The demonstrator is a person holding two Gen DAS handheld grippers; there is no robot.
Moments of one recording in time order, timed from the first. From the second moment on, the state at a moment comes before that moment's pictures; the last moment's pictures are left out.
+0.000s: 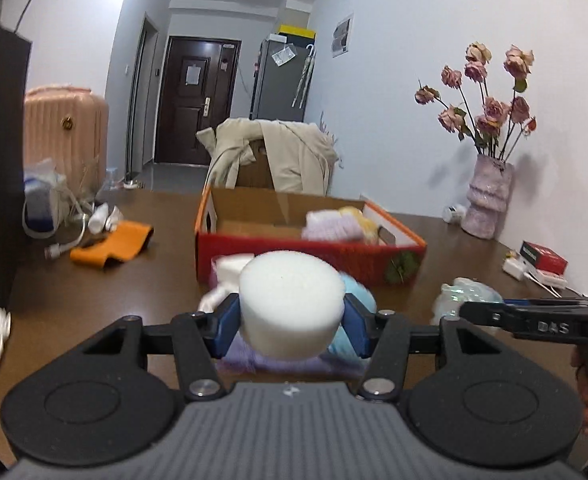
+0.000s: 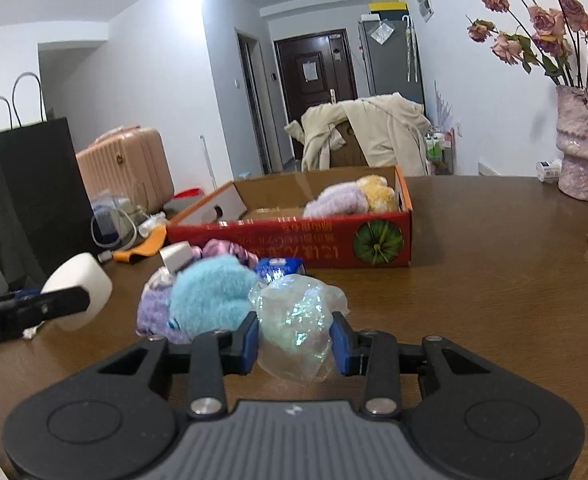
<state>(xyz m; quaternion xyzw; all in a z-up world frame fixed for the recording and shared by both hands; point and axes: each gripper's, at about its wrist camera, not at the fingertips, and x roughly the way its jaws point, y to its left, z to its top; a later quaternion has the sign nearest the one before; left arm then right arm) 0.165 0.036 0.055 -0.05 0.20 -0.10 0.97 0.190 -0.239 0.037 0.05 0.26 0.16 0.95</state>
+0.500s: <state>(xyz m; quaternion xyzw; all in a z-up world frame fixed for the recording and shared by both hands) 0.519 0.028 0.077 -0.02 0.35 -0.09 0.93 0.520 -0.166 0.075 0.01 0.35 0.24 0.91</state>
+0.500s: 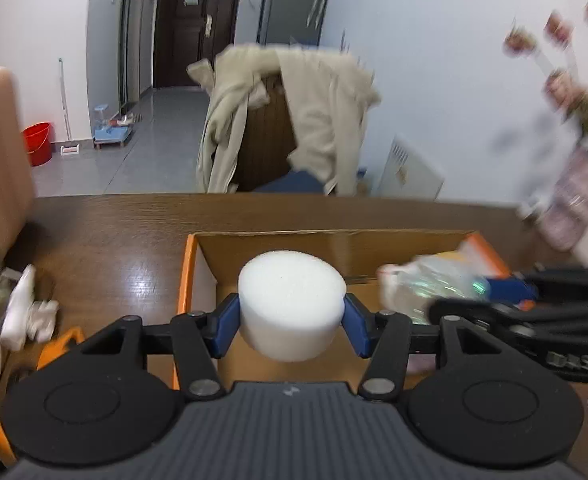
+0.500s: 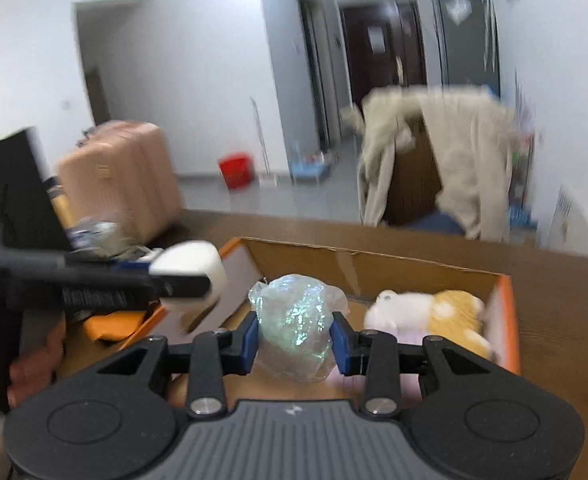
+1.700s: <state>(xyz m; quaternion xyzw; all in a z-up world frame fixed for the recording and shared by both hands) 0.341 0.082 0.209 0.01 0.23 -0.05 0.97 0.405 -0.232 0.193 -0.03 0.25 0.17 0.95</state>
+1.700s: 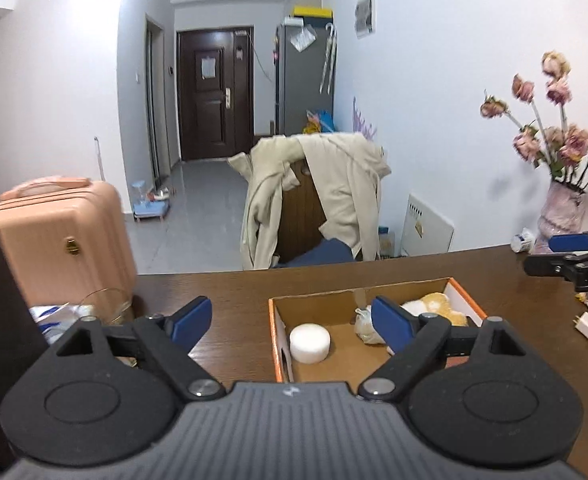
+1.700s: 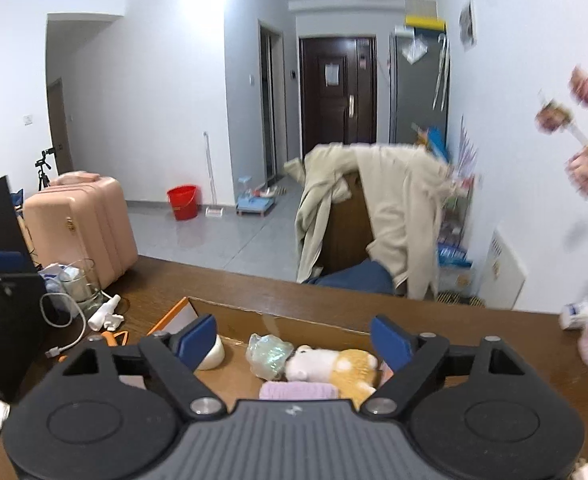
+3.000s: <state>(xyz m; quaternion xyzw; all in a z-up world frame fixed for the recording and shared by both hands) 0.179 0.096 0.035 -0.06 0.23 -0.07 0.97 0.152 -0.211 0.044 0.05 0.26 0.19 0.94</state>
